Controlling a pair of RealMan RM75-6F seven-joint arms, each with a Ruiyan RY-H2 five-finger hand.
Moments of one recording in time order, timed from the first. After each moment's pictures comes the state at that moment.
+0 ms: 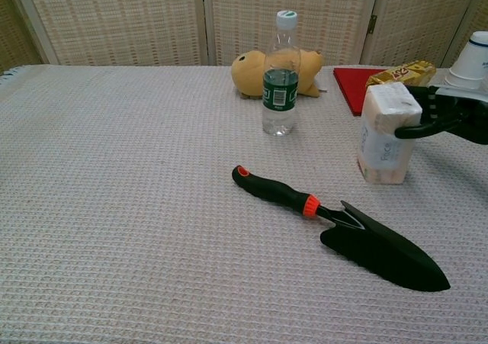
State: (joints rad) left arm -0.18 -1.12 -0.11 -1.71 1.33 1.40 0.16; right arm 0.70 -1.77 -0.17 -0.27 -1.72 0.99 1.92
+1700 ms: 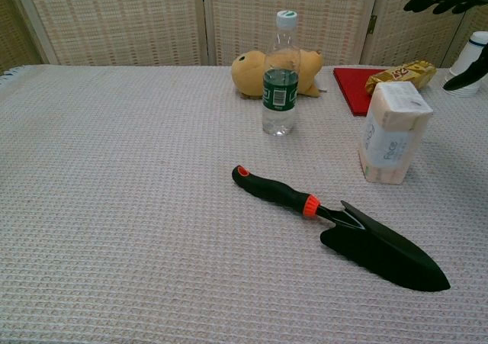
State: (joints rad) left arm -0.16 -1.08 -0.10 -1.77 1.34 1.43 0.16; right arm 0.75 -0.97 0.14 -1.85 -0.92 0.93 -0.20
